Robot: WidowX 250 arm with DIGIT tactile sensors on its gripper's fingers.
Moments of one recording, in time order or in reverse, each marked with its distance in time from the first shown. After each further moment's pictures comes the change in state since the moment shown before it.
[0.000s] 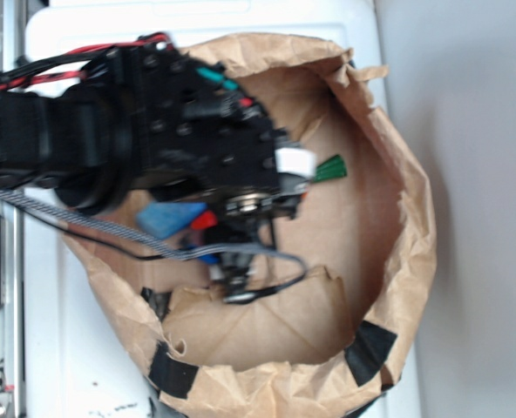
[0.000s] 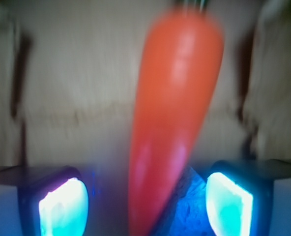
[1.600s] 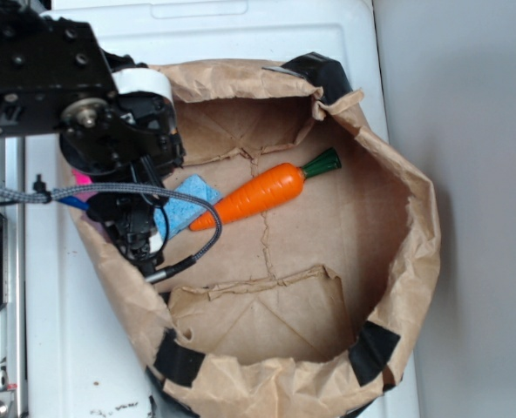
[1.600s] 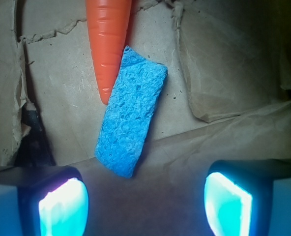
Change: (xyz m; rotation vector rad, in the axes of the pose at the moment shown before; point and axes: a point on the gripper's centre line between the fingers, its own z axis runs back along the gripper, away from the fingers) arm -0.062 0.023 0.027 -0.121 0.039 0.248
